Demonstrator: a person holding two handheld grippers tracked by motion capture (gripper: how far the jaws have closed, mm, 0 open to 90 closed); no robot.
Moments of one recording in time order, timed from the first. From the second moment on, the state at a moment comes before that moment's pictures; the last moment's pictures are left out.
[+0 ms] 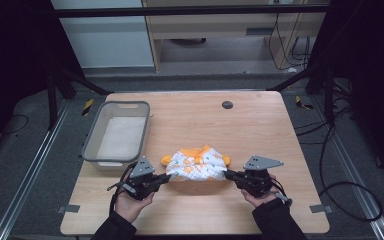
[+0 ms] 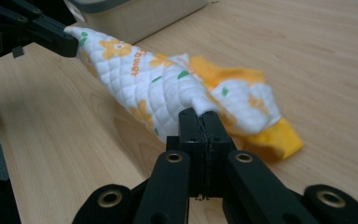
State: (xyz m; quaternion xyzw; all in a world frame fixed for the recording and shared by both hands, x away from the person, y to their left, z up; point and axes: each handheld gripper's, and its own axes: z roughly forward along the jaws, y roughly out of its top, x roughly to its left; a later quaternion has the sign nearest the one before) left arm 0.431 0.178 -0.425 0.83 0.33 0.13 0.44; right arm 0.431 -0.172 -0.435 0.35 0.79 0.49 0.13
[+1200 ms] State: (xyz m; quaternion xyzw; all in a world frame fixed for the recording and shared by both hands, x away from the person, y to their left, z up) left arm 0.432 0.182 -0.488 0.85 0.37 0.14 0.35; right arm 0.442 -0.170 -0.490 0.39 0.82 0.39 0.16
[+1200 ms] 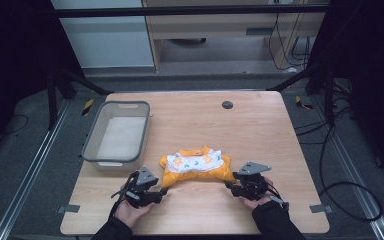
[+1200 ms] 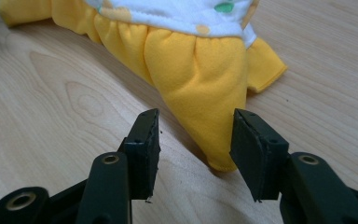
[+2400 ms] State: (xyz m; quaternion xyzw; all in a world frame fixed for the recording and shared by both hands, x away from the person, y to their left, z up) left arm 0.396 0.194 -0.476 0.85 0.37 0.11 0.35; right arm 0.407 -0.199 -0.482 0.41 0.82 0.38 0.10
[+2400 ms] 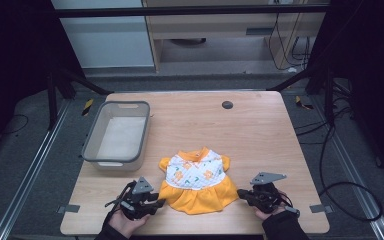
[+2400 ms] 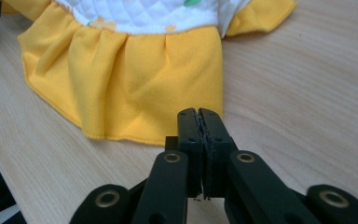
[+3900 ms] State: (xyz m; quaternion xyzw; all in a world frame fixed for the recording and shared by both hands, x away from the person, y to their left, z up) left arm 0.517 0.169 -0.492 0.82 0.44 0.15 0.33; right arm 0.522 -0.154 -0.502 0.41 0.82 0.38 0.17
